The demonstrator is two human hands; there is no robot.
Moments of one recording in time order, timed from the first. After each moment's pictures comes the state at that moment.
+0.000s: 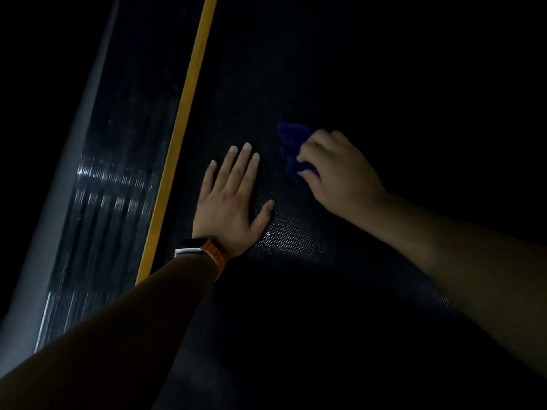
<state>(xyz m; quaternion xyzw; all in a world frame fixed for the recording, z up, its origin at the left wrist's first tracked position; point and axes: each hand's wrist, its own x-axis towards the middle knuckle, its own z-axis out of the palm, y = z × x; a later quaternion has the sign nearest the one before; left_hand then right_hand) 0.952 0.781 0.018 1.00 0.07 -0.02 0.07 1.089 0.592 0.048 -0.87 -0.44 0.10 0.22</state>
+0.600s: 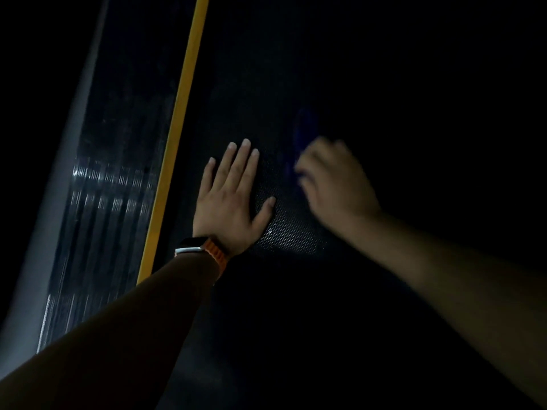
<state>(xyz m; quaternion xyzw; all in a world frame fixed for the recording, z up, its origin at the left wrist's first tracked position) 0.952 0.782 0.015 1.00 0.07 -0.02 0.07 1.063 0.597 0.043 -0.90 -0.37 0.05 0.22</state>
